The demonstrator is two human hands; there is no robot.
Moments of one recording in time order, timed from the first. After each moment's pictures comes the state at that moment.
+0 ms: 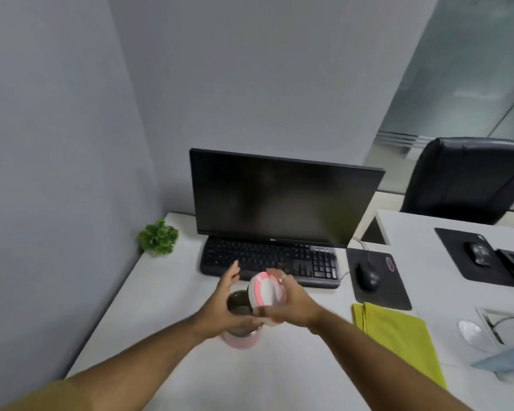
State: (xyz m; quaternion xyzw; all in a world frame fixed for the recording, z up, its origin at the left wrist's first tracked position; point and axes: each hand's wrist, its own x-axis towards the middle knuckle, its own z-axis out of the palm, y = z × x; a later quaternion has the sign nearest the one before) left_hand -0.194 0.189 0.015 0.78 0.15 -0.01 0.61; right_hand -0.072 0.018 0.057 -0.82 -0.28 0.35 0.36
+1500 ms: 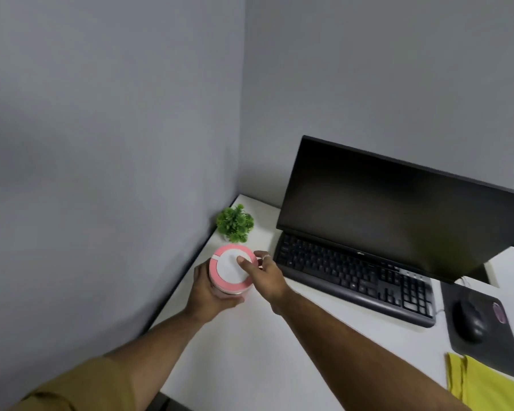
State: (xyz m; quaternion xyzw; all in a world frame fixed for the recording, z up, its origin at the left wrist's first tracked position) left_hand -0.273 0.369 -0.095 0.72 0.39 0.24 0.52; right_hand -0.139 0.267 0.002 -0.75 -0.19 0.42 0.48
